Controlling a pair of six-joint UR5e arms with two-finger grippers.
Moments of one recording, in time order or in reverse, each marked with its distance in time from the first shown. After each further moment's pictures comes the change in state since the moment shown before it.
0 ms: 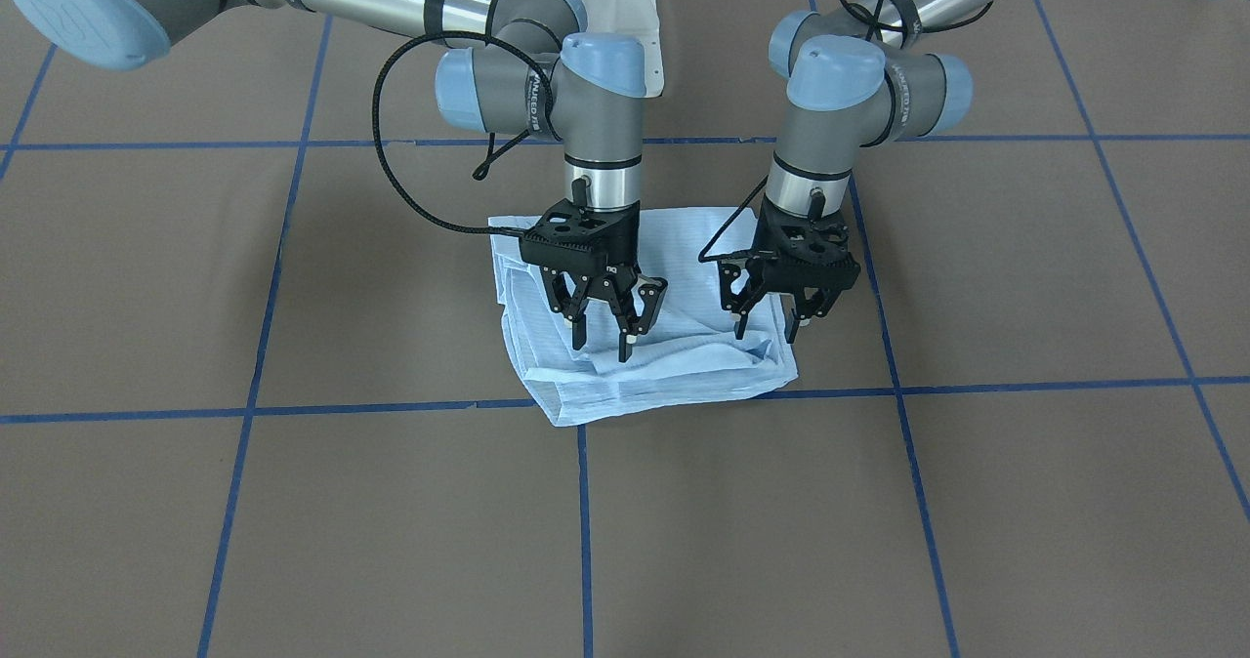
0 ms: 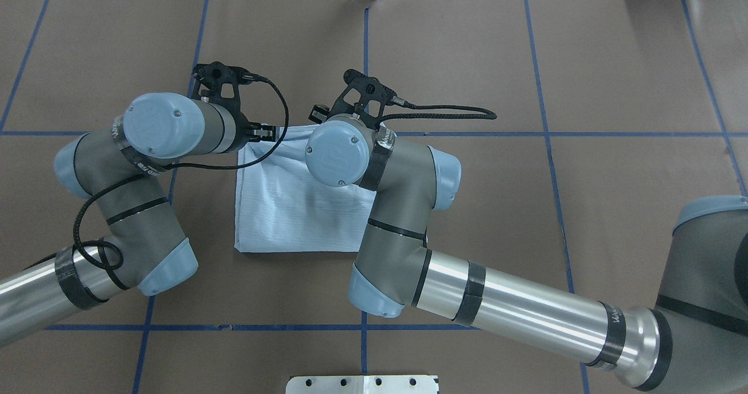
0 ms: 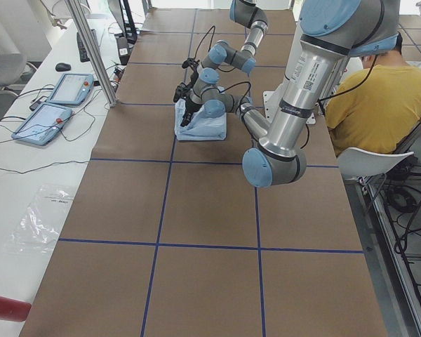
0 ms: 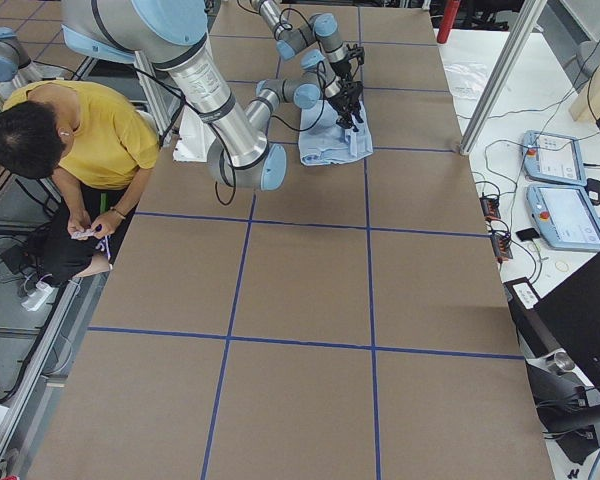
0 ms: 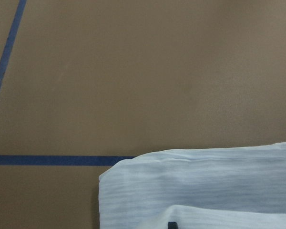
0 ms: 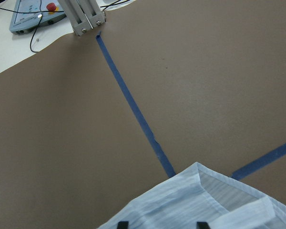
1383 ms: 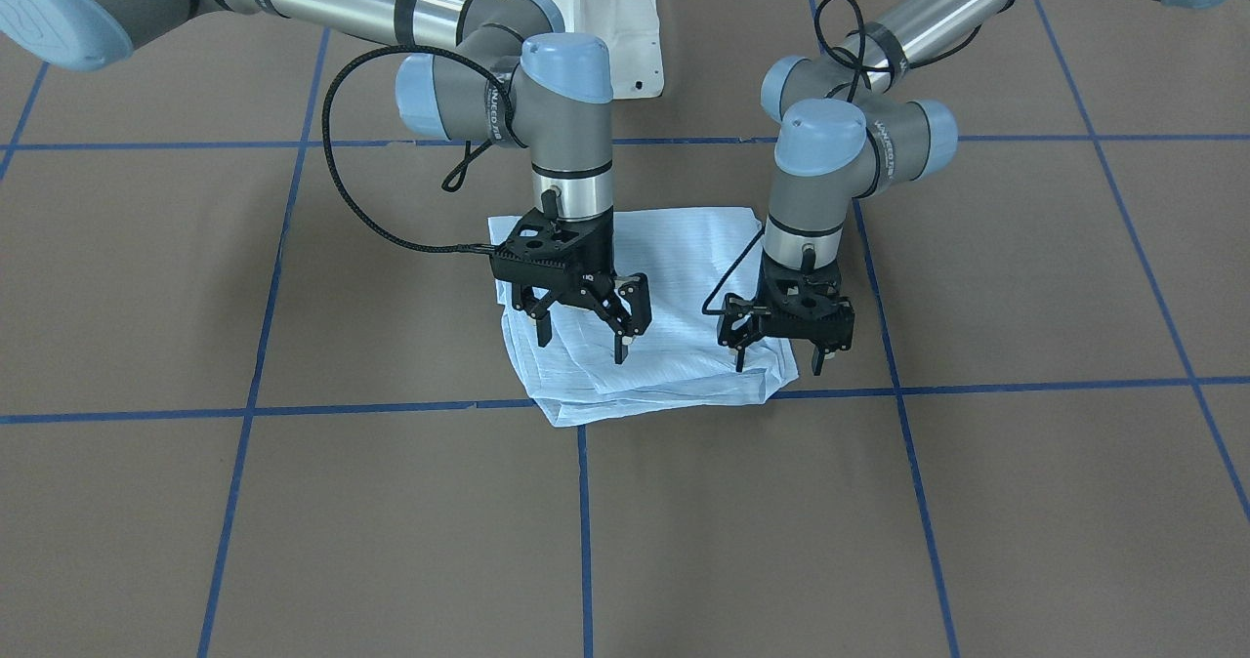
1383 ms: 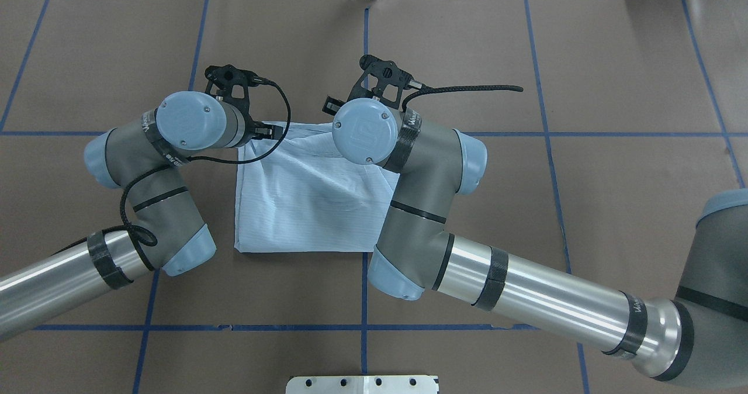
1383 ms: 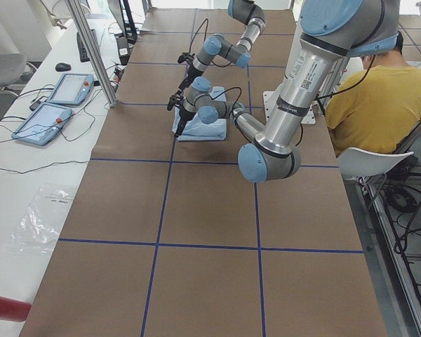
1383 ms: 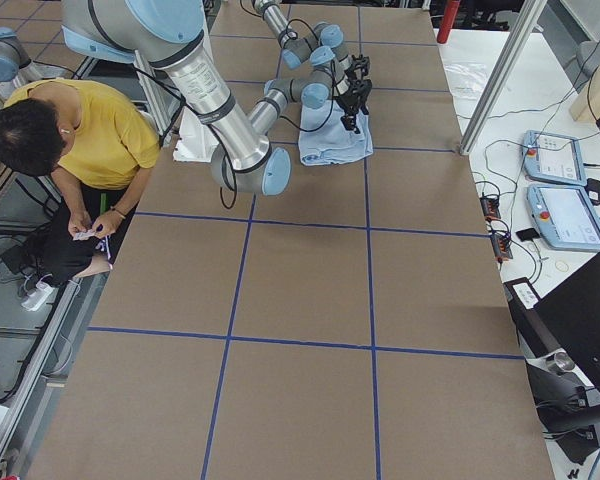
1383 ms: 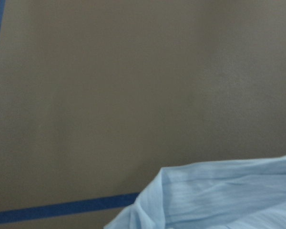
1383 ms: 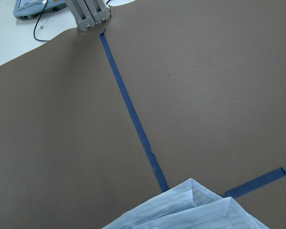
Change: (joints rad) left arm -0.016 -0.074 0.206 -0.011 0.037 0.031; right arm 0.040 -0.050 0.051 0.014 0.080 -0.074
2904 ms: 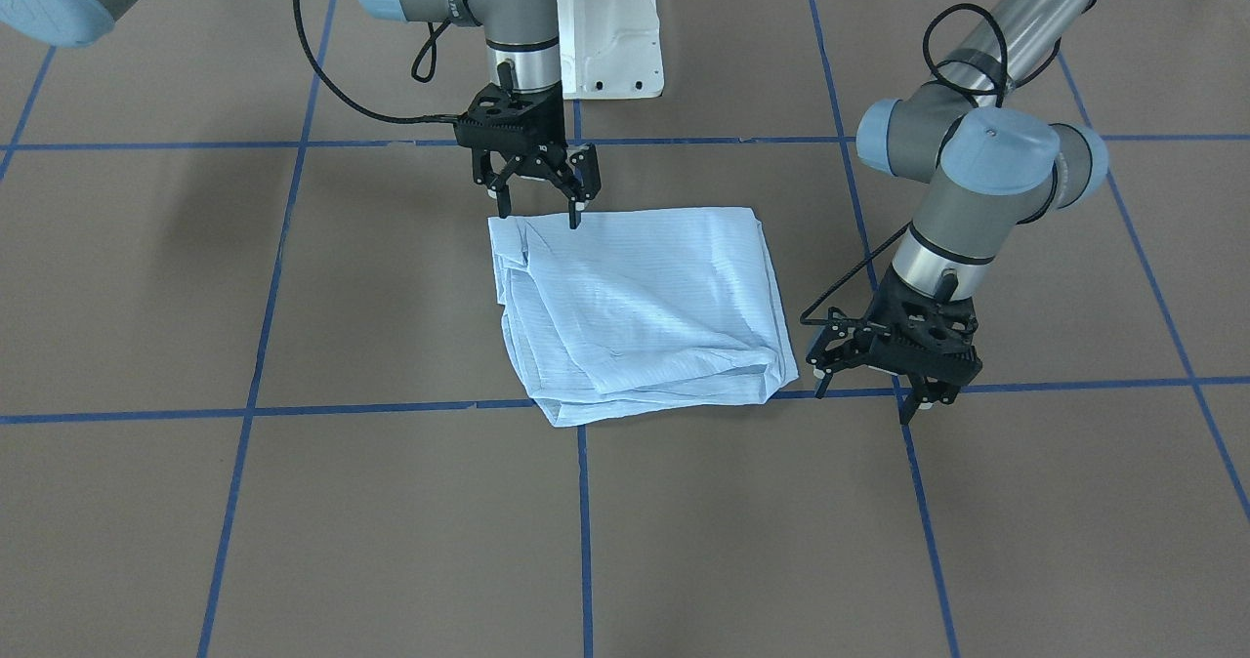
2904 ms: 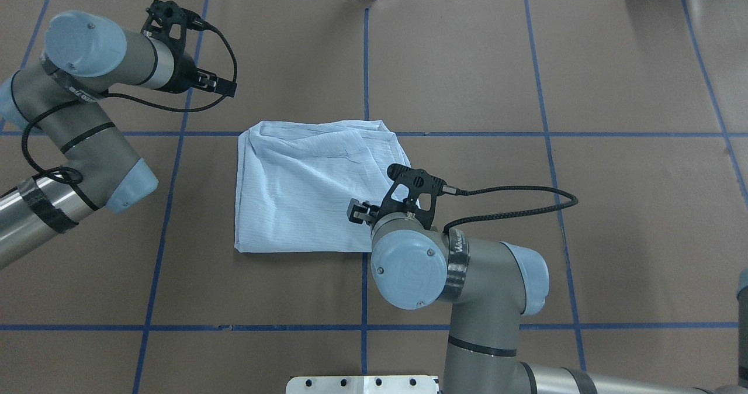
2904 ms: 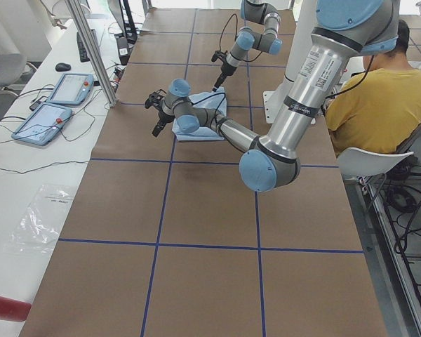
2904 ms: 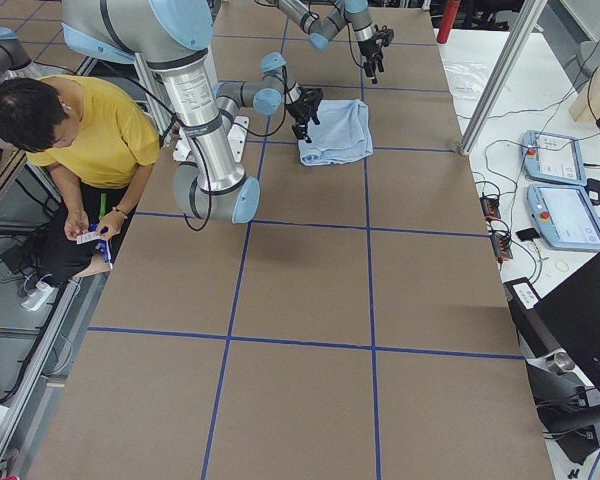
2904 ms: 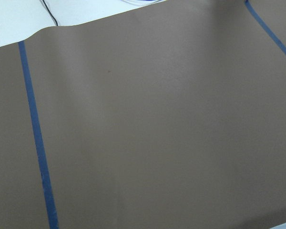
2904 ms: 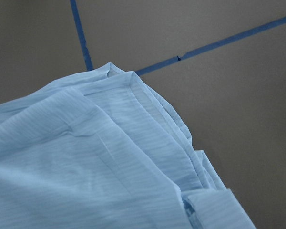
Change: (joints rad) left arm -0.204 0.070 -0.017 -0.210 -0.257 0.306; right arm -0.241 -0.267 0.402 -0.193 -0.097 0.065
